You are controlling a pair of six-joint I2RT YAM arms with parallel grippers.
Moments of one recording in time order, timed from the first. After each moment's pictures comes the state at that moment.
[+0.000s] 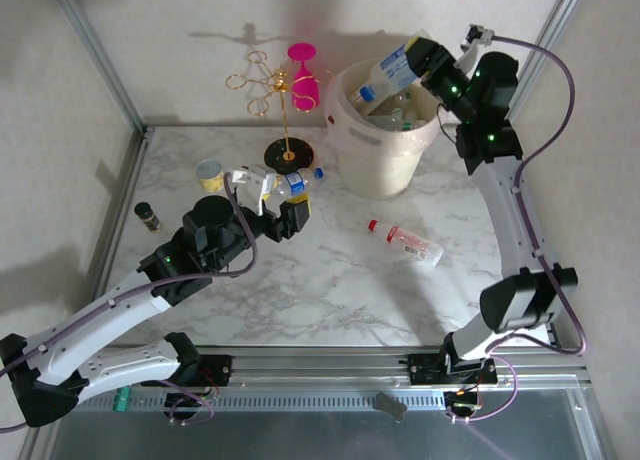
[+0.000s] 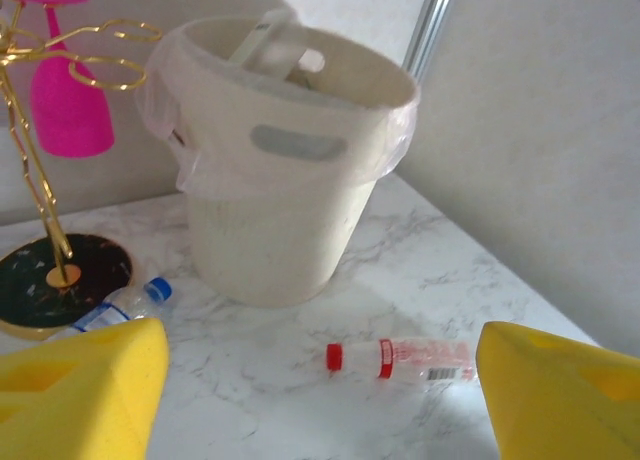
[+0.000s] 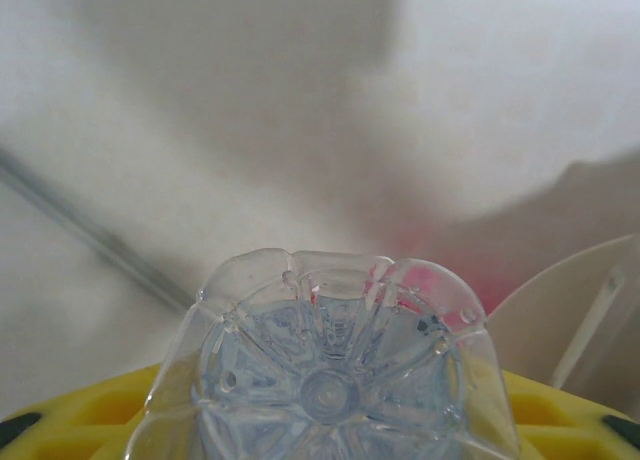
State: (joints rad) left arm -0.83 0.97 0.99 -0.17 -0.21 -0.25; right arm 0.16 1.60 1.78 -0.09 -0.37 0.81
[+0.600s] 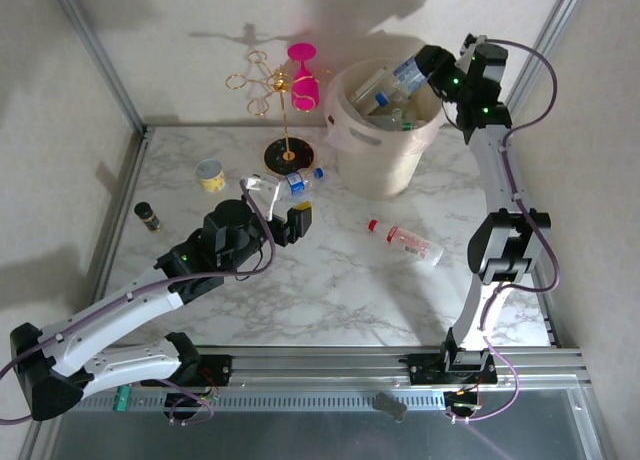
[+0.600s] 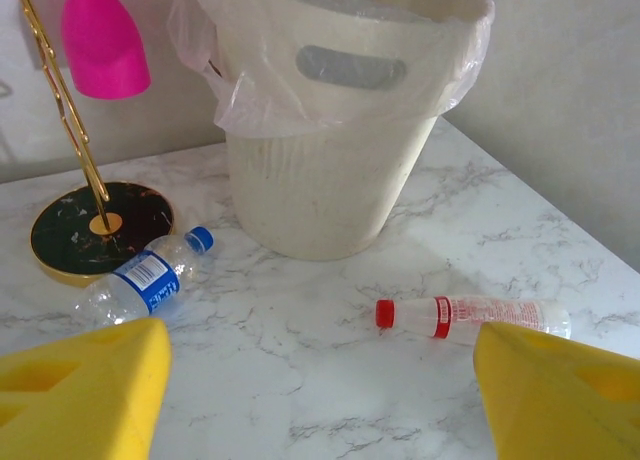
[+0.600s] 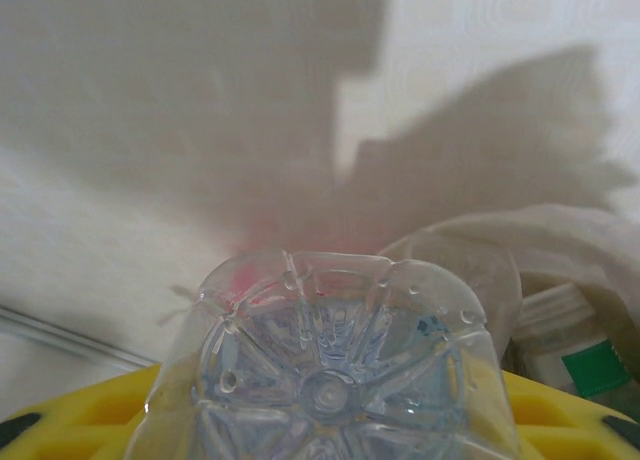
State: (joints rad) left arm -0.83 1.02 0.93 -0.16 -0.27 -0.24; right arm 0.04 1.94 1.99 -0.20 -0.47 0.84
